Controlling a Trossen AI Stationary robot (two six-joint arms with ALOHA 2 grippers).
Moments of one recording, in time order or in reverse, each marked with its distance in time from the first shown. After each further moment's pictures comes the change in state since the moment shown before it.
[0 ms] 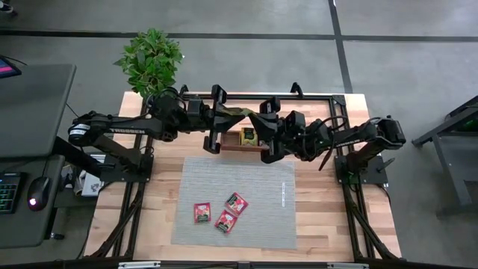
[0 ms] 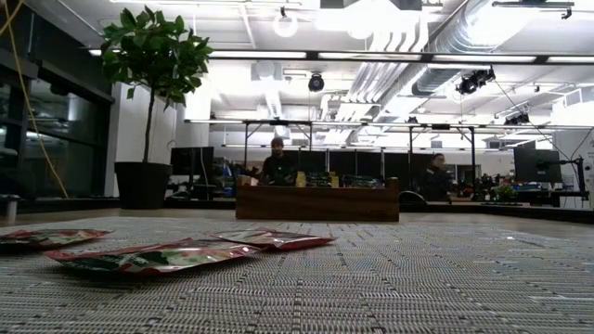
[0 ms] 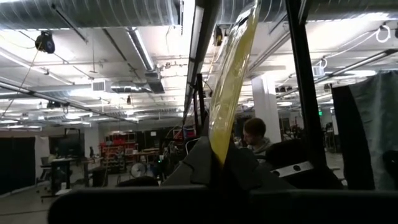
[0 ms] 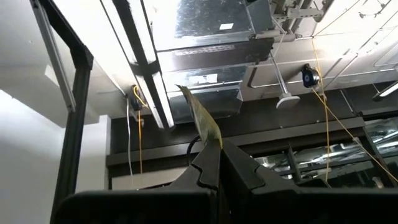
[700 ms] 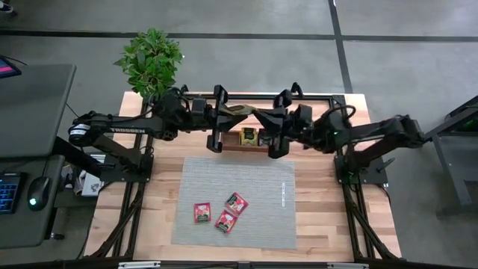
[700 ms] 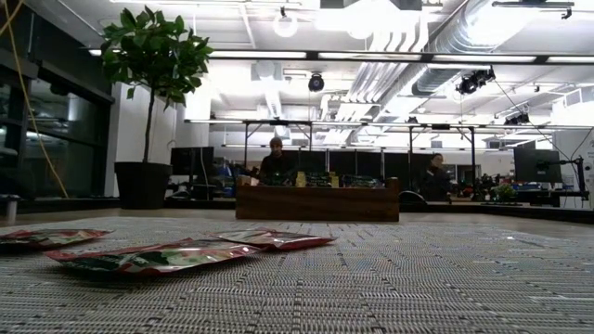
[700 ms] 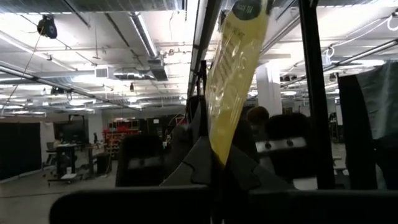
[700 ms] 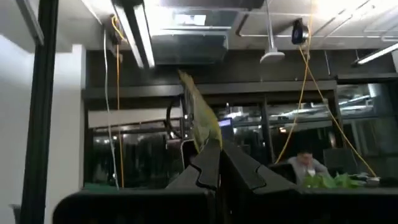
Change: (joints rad) left arm 0.014 0.001 0.002 -0.063 -0.003 -0.005; right arm -0.006 -0.230 -0.003 -0.480 0.051 -0.085
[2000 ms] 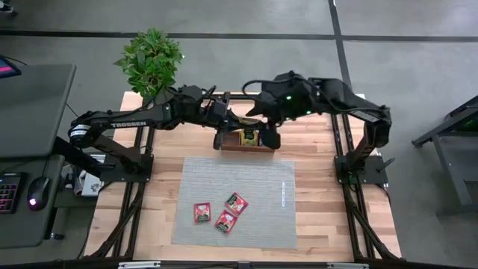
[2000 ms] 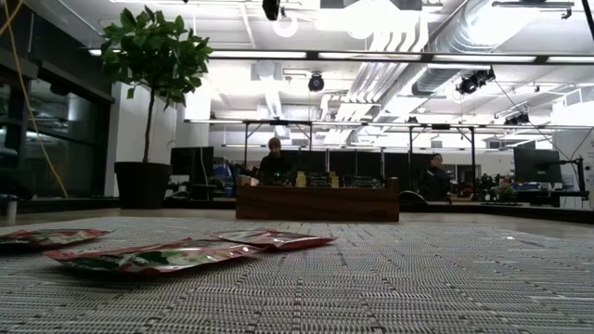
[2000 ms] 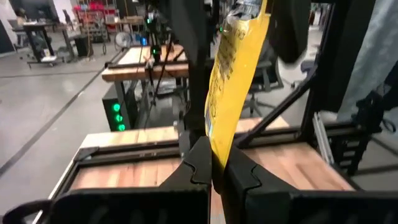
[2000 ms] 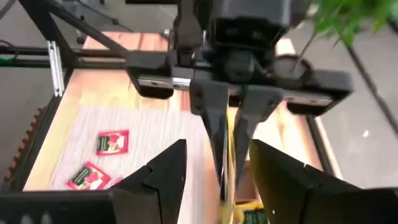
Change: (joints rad) left arm 0.152 -0.001 -0.003 -0.556 0.203 0.079; right arm -0.164 0.373 1.128 -1.967 -0.215 -0.019
